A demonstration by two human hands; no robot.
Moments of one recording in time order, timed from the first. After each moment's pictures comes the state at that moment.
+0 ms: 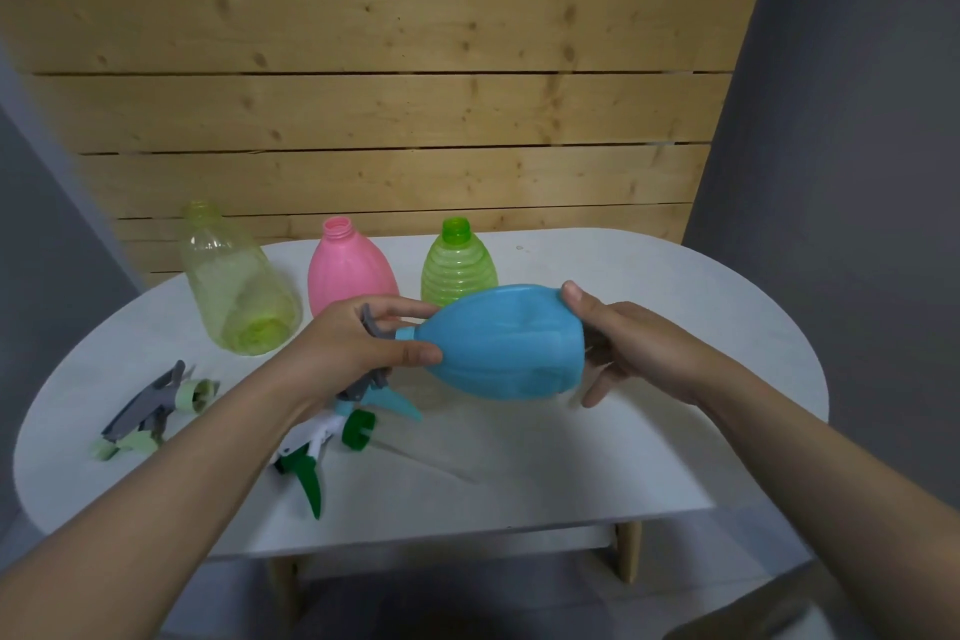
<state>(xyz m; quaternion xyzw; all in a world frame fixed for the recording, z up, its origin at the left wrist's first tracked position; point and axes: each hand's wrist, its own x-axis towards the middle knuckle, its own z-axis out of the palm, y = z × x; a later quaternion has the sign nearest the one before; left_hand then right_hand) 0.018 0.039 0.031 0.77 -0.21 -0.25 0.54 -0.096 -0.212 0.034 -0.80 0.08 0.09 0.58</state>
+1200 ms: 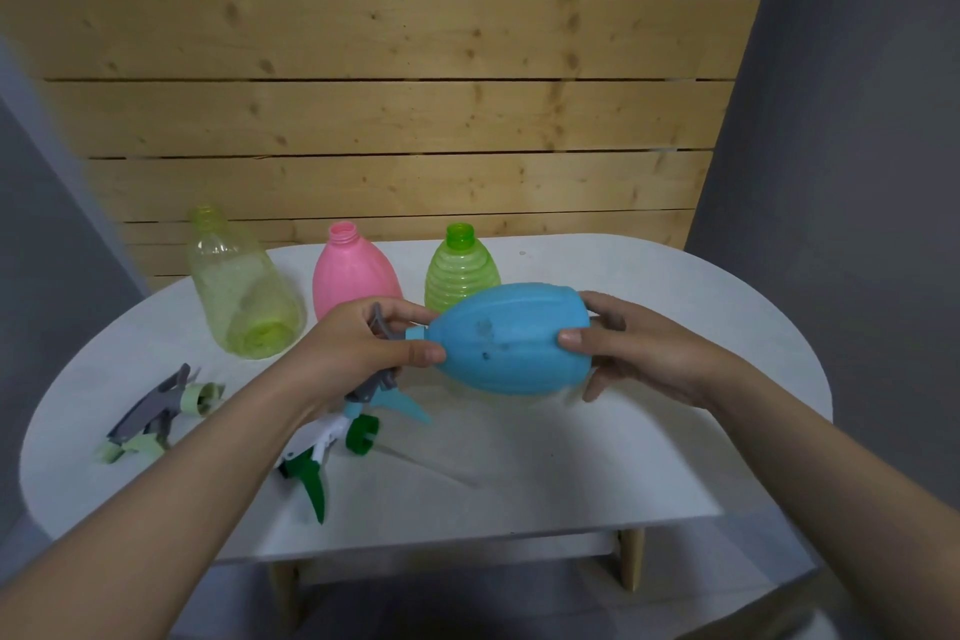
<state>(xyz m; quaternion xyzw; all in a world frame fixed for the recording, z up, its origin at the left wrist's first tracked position) 0.016 0.037 0.035 0.77 -0.19 -0.23 0.56 -0.095 -0.216 0.033 -0.76 0.05 0.08 0.65</state>
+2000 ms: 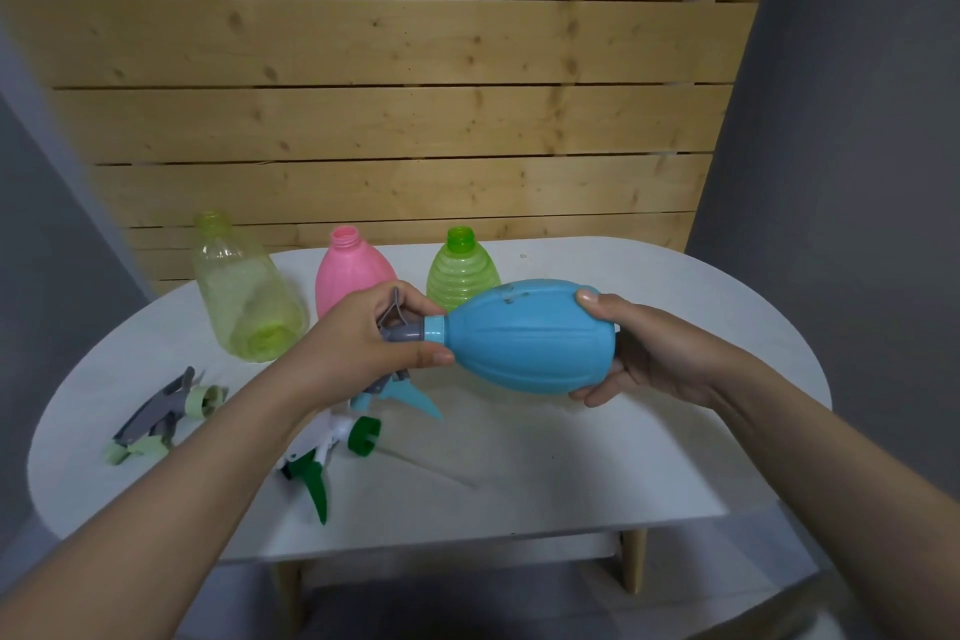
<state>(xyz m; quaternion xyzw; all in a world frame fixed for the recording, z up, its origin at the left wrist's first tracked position) 0.008 0.035 0.048 0.81 -0.28 -0.16 0.49 -0.094 -0.224 0.036 -0.72 0.08 0.13 0.68</state>
